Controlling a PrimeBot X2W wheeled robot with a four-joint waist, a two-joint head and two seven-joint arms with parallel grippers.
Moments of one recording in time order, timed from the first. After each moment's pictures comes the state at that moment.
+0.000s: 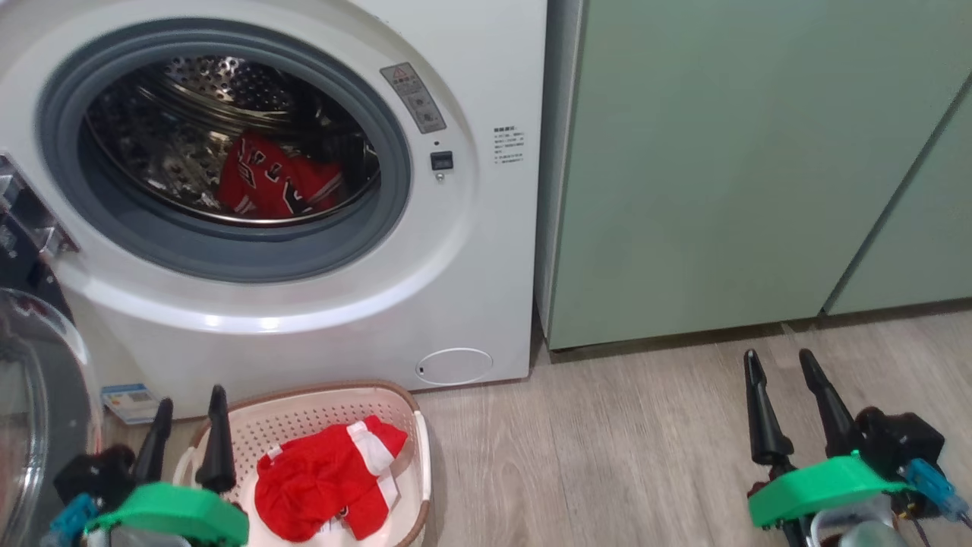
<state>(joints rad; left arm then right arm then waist) -0.02 0.16 0.10 0.41 -0.42 -0.12 -0.25 -0.04 -0.08 0.09 0.29 0.29 0.13 -0.26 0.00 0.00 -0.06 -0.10</state>
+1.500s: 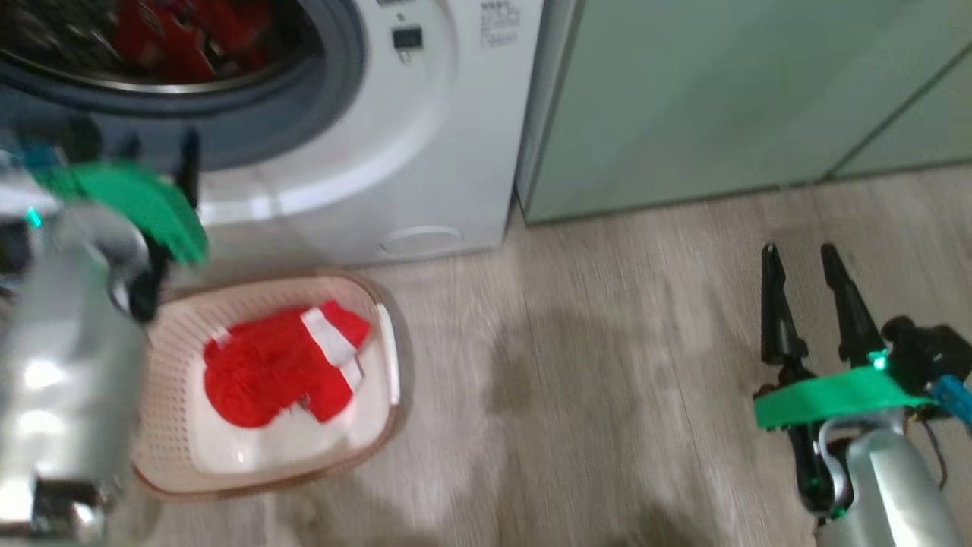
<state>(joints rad) -0.77 0.22 0.00 0.83 -0.35 -0.13 0.07 -0.21 -0.07 0.06 0.24 0.29 0.13 -0.26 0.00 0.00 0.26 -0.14</state>
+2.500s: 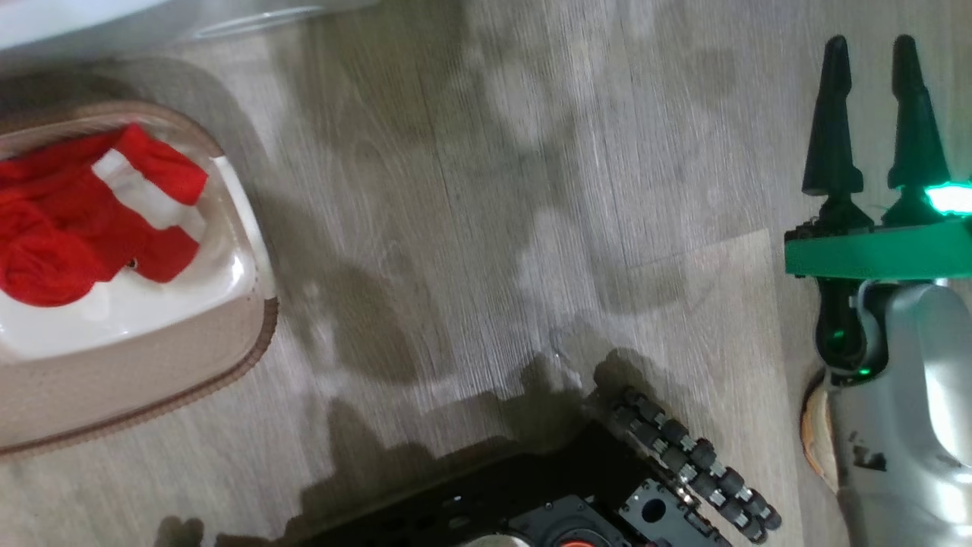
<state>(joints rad) -1.59 0.49 -0.11 1.12 -0.31 -0.13 0.39 -0.49 -0.06 0.03 0.13 0.34 0.13 -0.26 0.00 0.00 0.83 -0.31</state>
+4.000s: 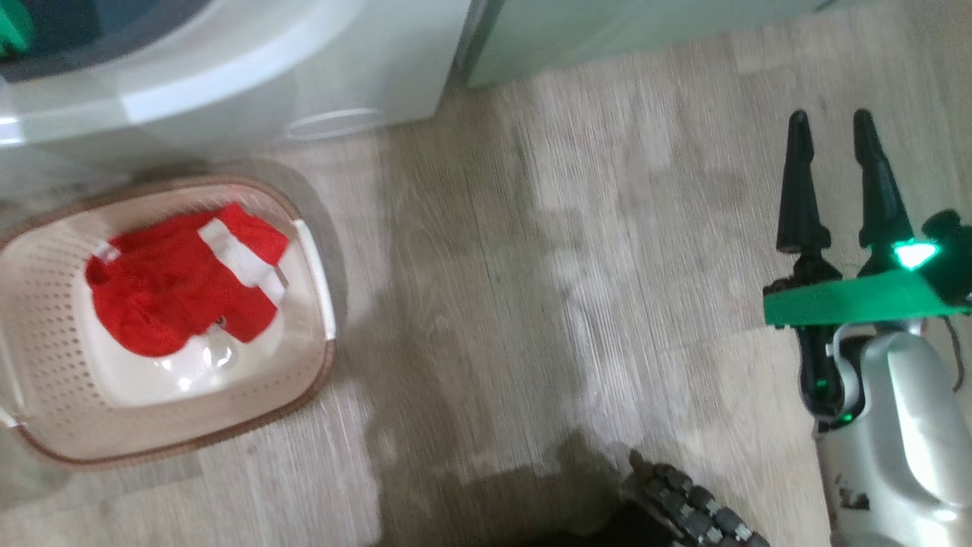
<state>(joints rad) -1.28 0.41 -0.25 1.04 -0.60 -0.13 0.33 -0.42 -0.05 0.05 0.19 0.31 0.13 -0.26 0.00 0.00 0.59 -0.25</state>
